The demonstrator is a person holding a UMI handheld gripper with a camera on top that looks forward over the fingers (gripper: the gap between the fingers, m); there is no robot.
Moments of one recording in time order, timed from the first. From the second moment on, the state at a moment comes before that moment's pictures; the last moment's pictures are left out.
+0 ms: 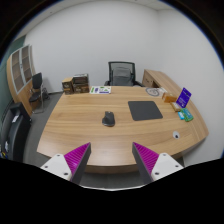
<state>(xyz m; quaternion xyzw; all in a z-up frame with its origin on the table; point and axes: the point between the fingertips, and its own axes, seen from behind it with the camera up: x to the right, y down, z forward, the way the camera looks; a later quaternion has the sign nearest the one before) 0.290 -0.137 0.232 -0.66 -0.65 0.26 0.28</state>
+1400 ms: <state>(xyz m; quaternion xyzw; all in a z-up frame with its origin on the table) -0.001 -0.137 0.023 -0.64 -0.66 0.26 0.29</state>
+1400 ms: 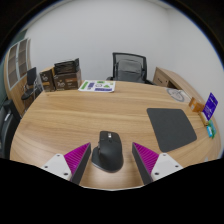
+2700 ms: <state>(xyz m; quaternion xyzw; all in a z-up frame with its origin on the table) -0.026 -0.053 0.154 -0.66 -0.63 0.29 0.29</state>
